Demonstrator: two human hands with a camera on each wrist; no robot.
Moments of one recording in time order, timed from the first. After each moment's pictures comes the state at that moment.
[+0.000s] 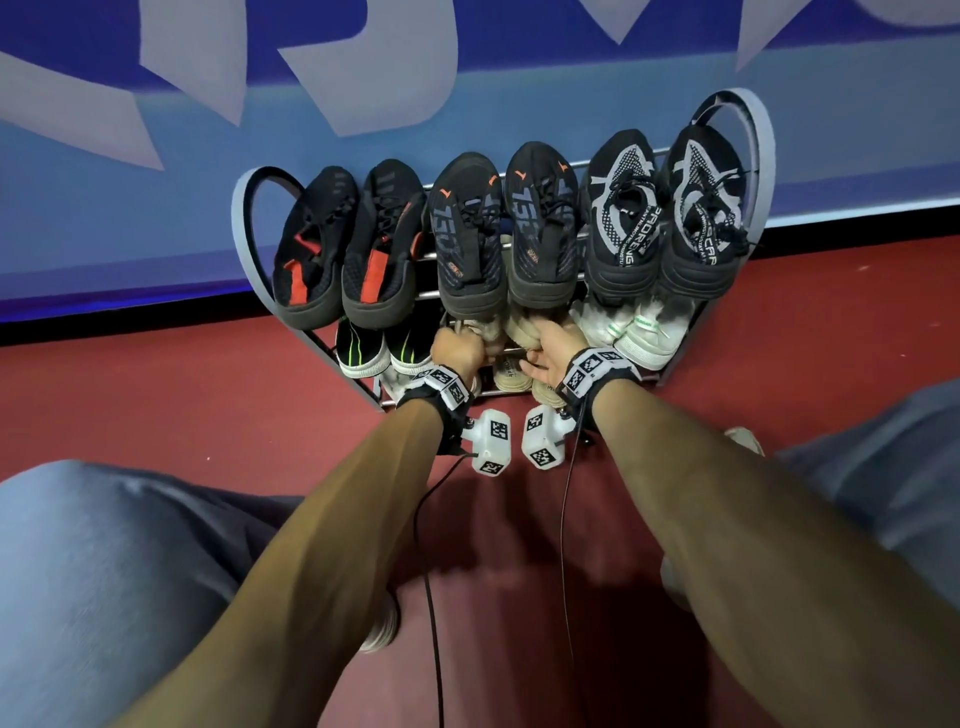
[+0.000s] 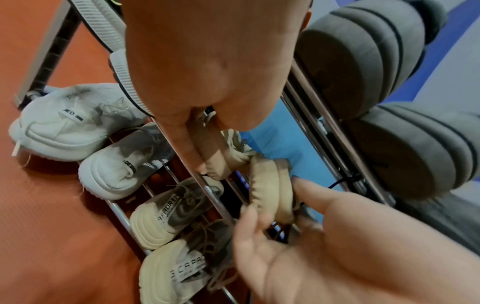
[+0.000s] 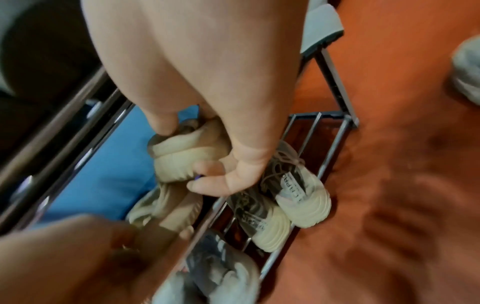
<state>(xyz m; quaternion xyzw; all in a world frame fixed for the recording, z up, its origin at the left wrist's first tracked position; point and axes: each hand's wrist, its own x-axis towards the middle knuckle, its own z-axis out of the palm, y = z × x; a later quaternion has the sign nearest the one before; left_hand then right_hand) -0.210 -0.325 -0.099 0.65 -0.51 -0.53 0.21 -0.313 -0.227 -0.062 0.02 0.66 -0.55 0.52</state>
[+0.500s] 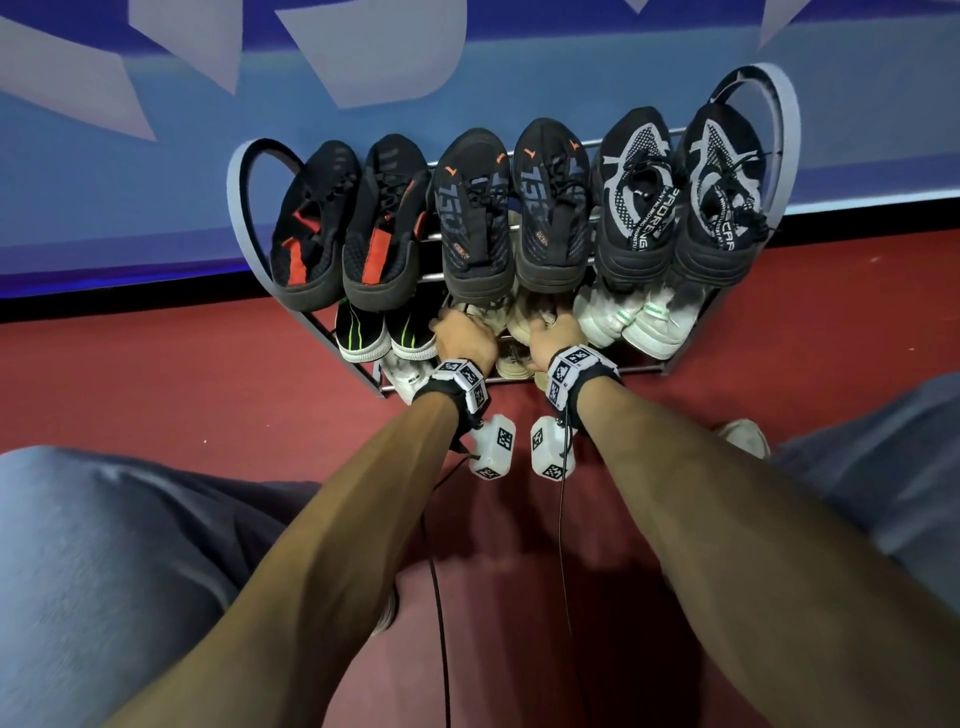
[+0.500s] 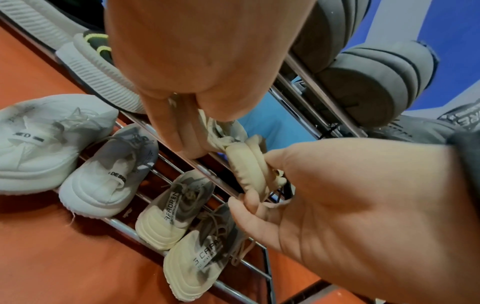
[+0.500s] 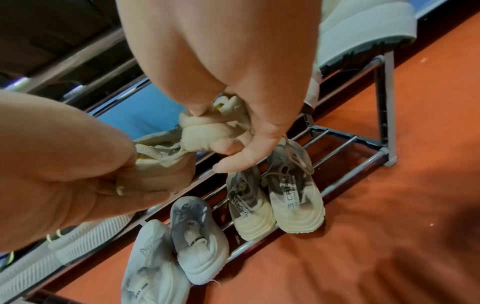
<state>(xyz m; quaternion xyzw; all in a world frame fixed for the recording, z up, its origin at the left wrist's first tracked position) -0.205 -0.298 -0.064 0.65 -0.68 -0.31 0.12 -0.297 -0.233 -0.085 -0.12 0.83 -0.42 0.34</state>
